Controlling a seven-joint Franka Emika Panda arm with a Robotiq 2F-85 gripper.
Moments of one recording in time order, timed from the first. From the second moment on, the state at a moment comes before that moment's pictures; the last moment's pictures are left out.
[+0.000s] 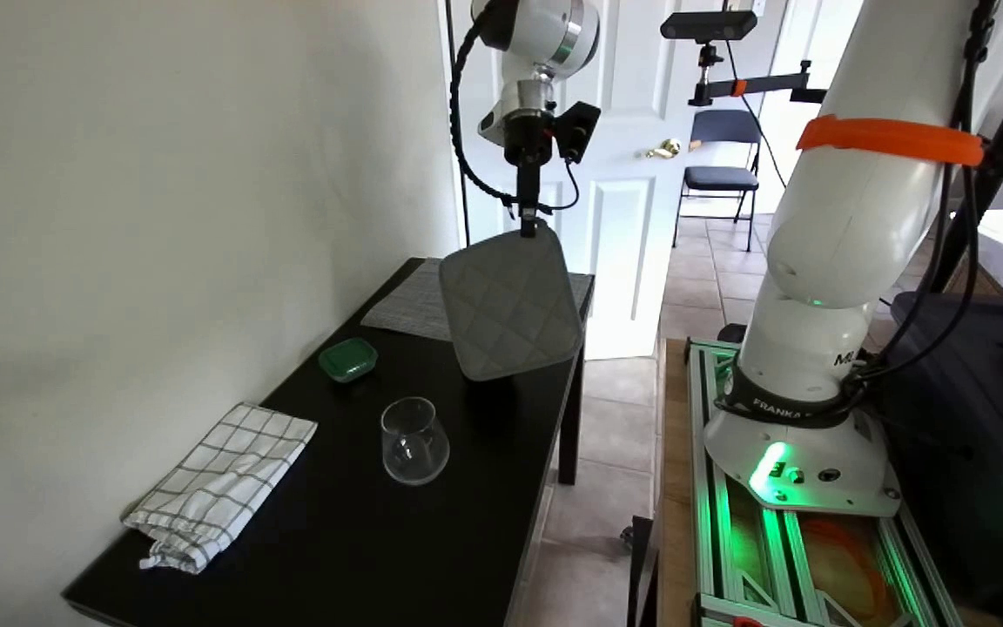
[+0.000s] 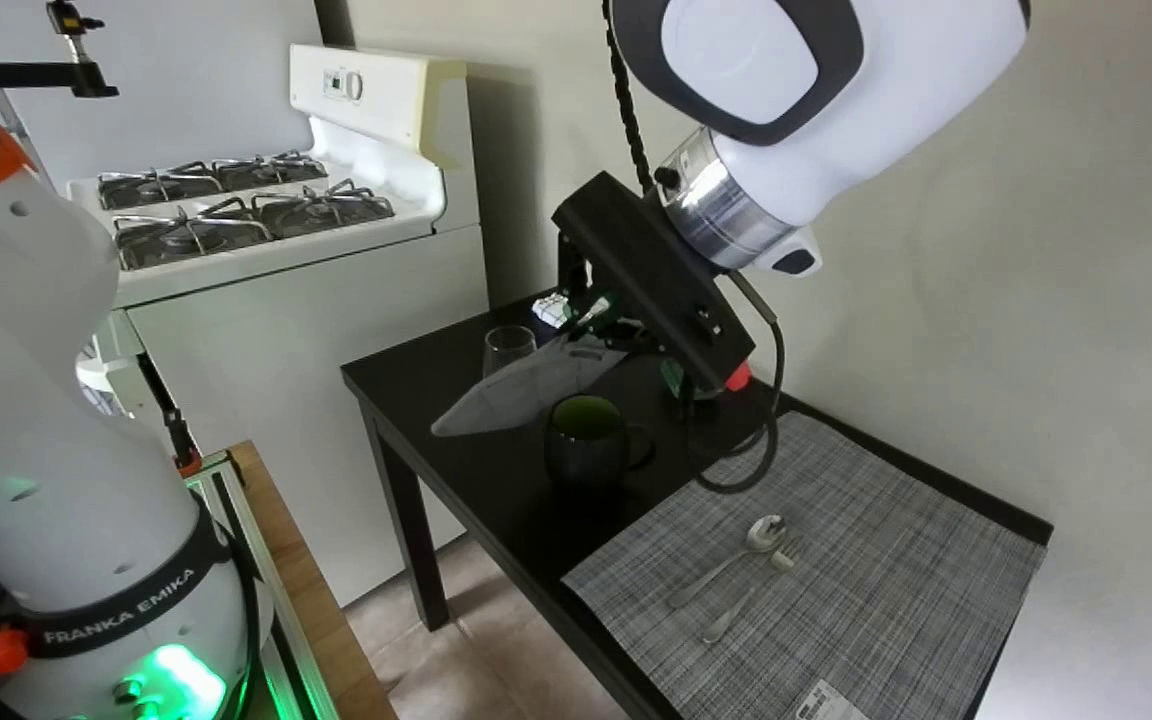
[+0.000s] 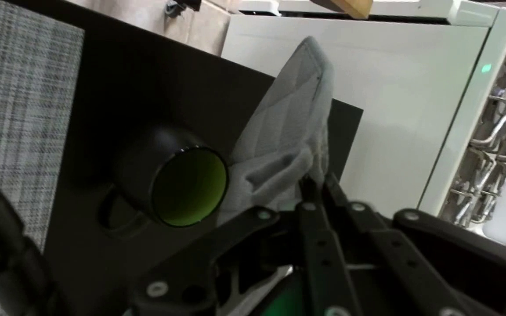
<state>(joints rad) -0.33 -0.09 -0.28 -2.28 0.40 1.62 -1.11</state>
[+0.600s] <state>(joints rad) -0.33 0.01 -0.31 -2.33 0.36 1.90 -1.10</state>
